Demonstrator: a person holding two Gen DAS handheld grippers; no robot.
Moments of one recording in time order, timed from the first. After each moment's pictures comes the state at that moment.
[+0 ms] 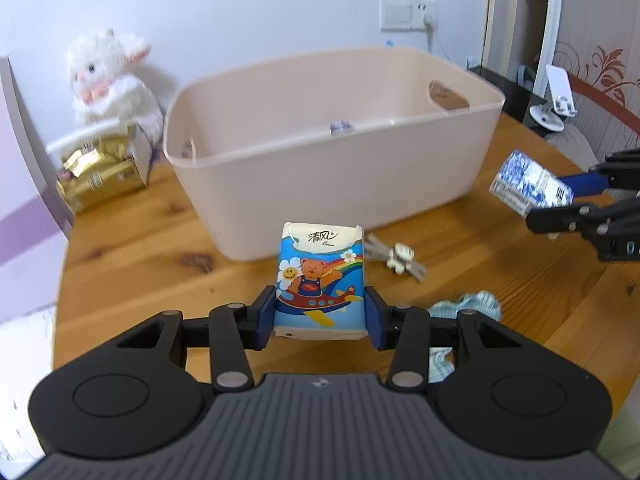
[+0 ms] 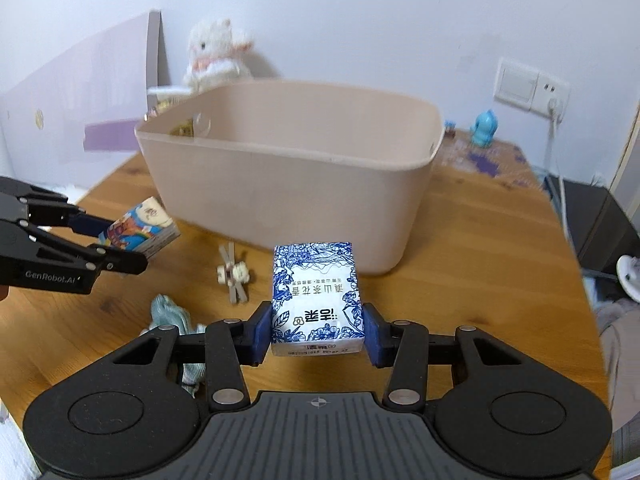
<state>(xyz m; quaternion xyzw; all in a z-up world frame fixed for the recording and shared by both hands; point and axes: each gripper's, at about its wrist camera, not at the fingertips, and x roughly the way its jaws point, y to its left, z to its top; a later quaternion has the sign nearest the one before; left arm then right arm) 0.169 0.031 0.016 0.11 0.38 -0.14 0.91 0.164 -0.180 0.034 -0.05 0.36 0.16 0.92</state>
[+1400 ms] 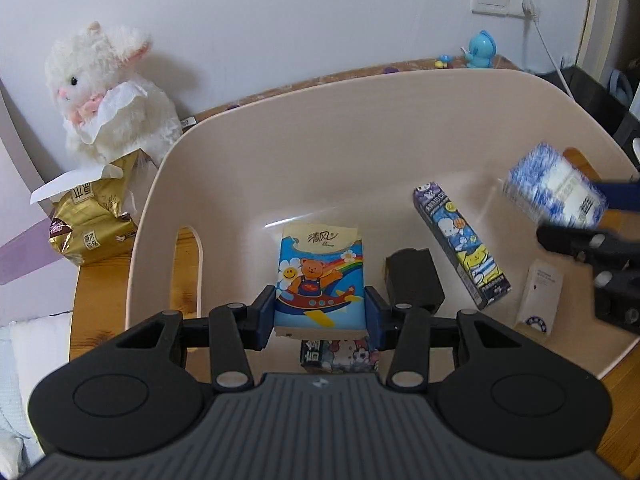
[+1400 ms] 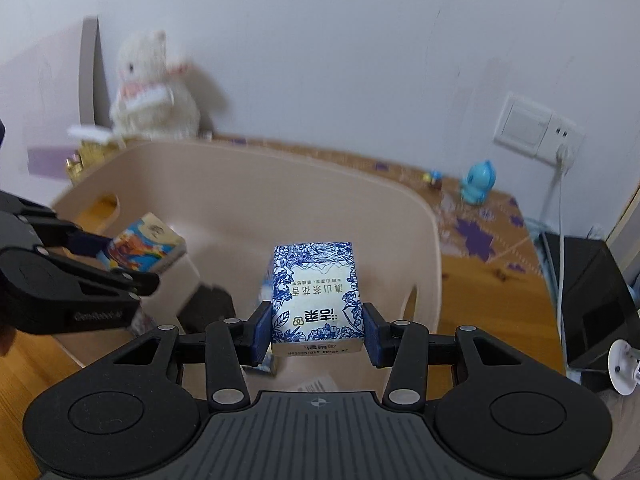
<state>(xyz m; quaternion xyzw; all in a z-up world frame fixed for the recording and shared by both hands) 0.344 -0.003 0.022 0.11 0.44 -0.04 0.89 0.327 -0.158 0.046 -0.08 0.39 0.11 0.91</state>
